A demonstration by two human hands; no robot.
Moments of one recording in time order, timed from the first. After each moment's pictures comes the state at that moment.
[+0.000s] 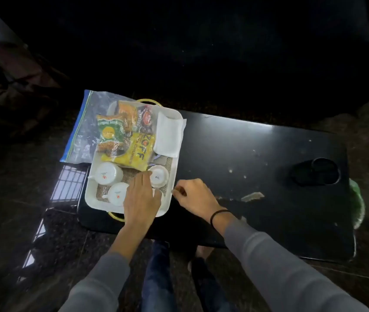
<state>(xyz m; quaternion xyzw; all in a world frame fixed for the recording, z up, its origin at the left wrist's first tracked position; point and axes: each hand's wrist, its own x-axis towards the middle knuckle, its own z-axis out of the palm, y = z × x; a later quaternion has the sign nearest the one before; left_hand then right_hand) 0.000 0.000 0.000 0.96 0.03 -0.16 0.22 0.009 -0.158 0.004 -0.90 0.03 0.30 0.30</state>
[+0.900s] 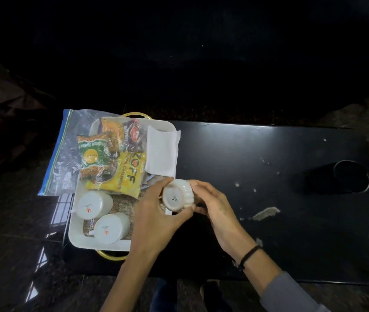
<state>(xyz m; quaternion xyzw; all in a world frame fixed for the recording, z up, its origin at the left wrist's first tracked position) 0.031 -0.038 0.011 0.87 0.06 -0.14 0.48 0.017 -0.187 -0.012 -0.58 0.31 0.18 0.73</state>
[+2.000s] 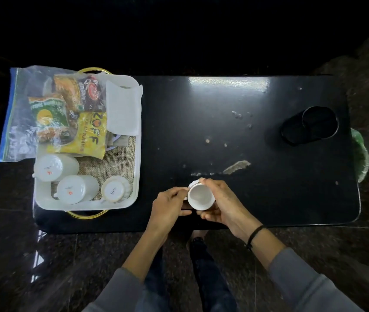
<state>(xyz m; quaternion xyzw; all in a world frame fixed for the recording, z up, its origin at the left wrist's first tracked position) -0.058 -0.116 -0.056 0.69 0.26 -0.40 0.55 -0.088 -0.270 -0.040 -0.51 0.47 0.30 0.65</state>
